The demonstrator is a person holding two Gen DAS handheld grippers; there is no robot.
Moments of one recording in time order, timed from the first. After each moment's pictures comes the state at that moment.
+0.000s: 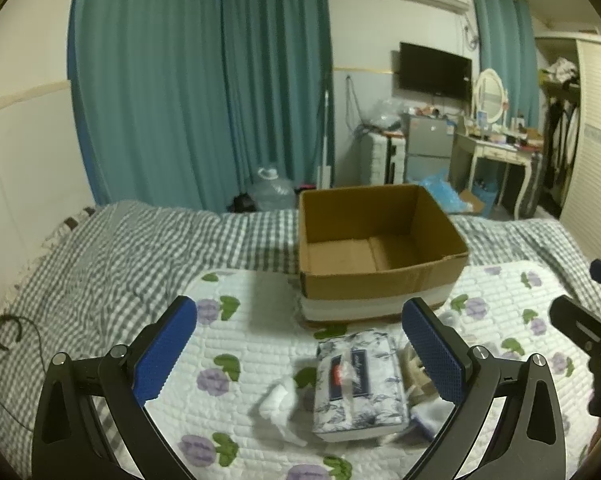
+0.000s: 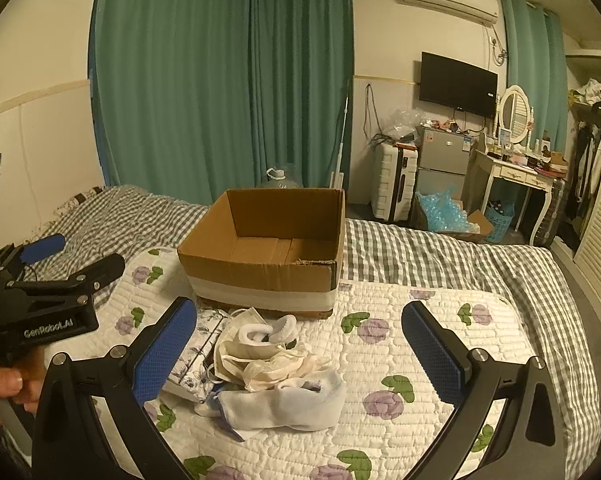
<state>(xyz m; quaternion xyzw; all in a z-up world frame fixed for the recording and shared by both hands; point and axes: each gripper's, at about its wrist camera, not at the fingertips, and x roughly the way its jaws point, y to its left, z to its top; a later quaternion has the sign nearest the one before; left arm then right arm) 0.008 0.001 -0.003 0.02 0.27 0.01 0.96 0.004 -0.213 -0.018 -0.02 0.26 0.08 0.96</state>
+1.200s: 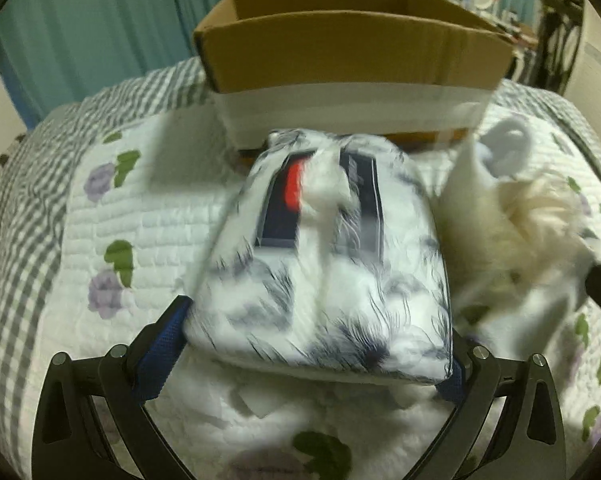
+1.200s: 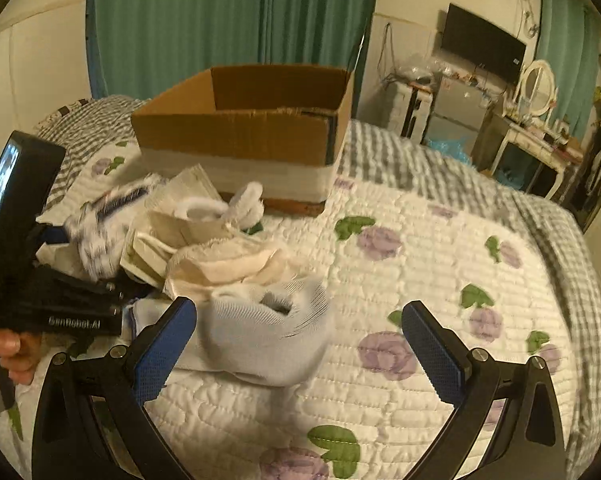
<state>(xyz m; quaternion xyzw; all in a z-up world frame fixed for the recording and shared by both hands) 0.067 -0.037 -0.152 0.05 0.47 -0.04 0.88 0.050 -0.229 -0.140 -0.08 0.38 0.09 0.92</state>
